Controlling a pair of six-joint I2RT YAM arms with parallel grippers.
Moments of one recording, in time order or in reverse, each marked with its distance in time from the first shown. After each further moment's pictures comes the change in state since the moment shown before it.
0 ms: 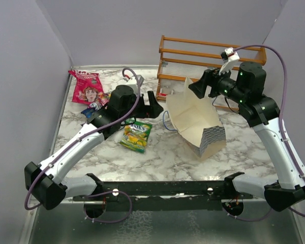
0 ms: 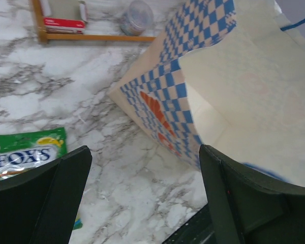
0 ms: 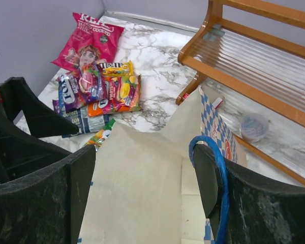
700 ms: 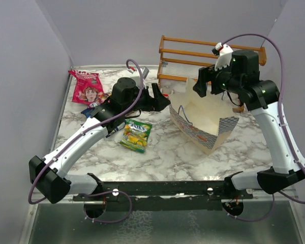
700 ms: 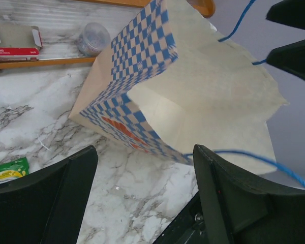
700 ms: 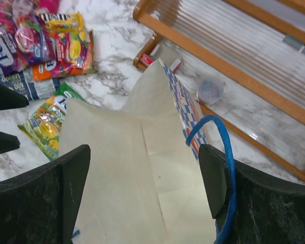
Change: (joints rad) left arm 0.000 0.107 0.109 0.108 0.137 -0.061; right arm 0.000 0.164 0.295 -0.345 0.137 -0.187
